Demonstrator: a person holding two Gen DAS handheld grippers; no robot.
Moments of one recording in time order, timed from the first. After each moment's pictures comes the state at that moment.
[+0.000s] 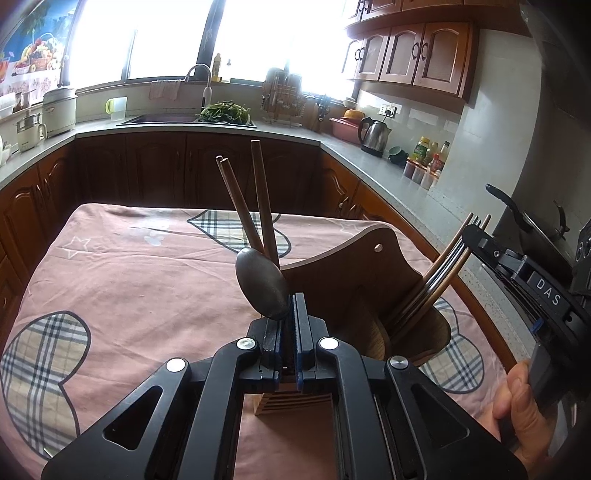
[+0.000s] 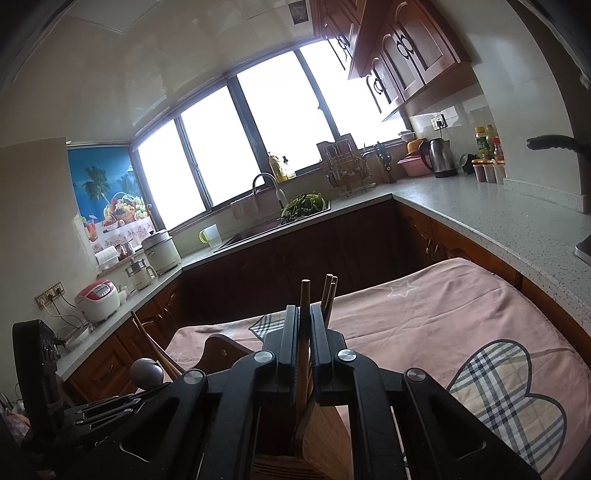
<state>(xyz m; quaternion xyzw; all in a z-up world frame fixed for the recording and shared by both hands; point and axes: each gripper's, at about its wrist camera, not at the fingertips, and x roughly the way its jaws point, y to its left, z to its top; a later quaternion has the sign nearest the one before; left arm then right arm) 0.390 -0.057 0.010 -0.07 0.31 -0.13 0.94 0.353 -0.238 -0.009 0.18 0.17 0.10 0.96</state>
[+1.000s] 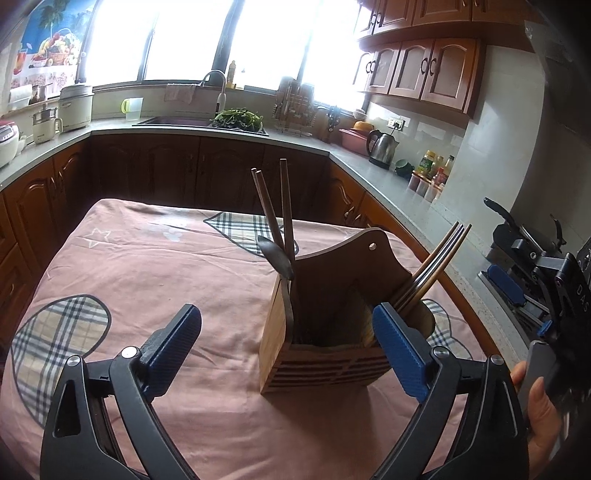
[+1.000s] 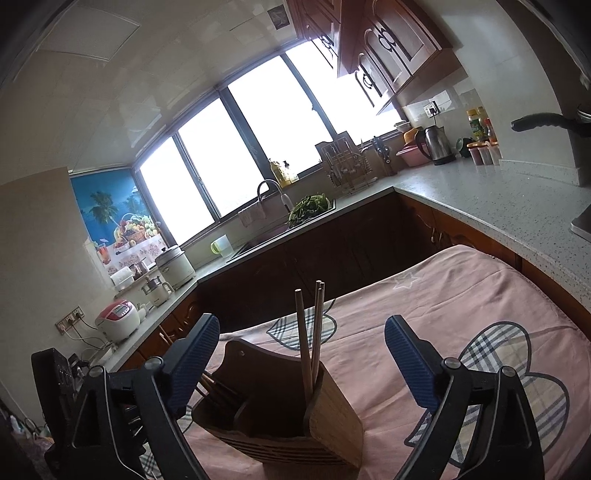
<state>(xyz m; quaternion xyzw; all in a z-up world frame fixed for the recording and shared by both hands) 0.352 -0.040 0.024 -0.09 0.30 -0.11 0.94 0.323 -0.261 0.001 0.24 0.17 0.12 0.95</state>
